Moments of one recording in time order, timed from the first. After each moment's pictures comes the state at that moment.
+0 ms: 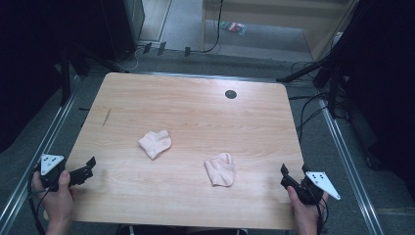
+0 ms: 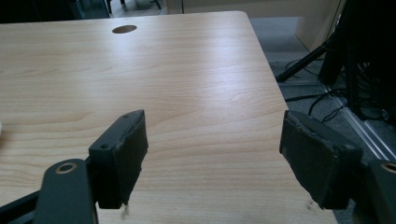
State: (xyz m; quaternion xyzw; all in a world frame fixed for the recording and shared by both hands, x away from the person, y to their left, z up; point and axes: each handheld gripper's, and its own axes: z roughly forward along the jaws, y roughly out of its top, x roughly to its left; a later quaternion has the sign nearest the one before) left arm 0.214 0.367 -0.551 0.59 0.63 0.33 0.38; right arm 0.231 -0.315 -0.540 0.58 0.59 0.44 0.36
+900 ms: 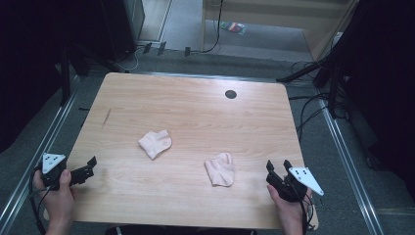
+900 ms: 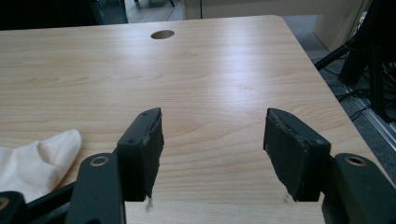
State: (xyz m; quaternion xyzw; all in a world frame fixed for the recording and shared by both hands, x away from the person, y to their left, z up) left arm 0.217 0.366 -0.551 0.59 0.63 0.33 0.38; right arm 0.229 -0.262 -0.520 0.57 0.60 0.44 0.34
